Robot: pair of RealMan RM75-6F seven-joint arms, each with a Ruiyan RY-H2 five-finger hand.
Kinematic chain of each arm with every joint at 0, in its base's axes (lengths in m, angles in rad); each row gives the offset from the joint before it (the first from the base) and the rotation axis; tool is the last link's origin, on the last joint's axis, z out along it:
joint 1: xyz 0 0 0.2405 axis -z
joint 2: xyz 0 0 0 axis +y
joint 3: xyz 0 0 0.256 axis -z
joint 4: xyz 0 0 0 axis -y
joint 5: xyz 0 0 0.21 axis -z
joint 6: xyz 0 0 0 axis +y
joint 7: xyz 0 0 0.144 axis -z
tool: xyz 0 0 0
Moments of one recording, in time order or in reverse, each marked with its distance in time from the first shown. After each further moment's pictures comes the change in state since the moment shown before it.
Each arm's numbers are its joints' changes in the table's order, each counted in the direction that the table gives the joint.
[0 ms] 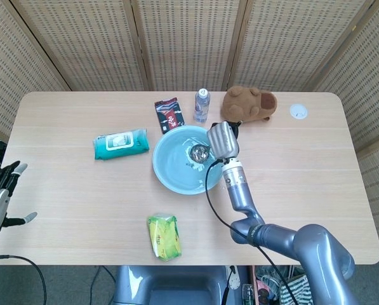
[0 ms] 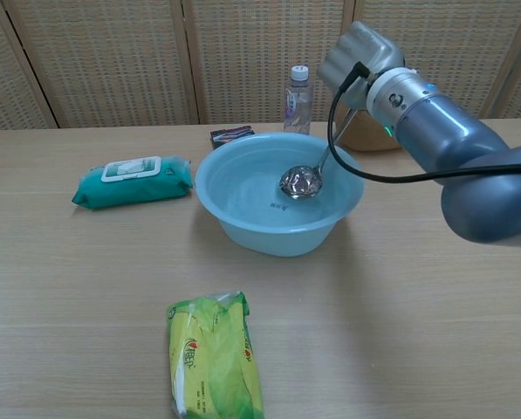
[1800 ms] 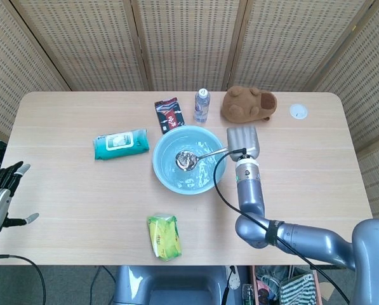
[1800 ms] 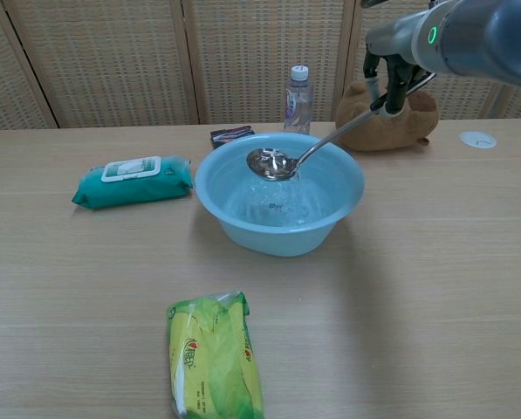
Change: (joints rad) left arm 0.013 0.022 -0.014 0.000 -0.030 -0.019 0.055; right arm 0.051 0.314 -0.354 0.614 -0.584 0.027 -0.055
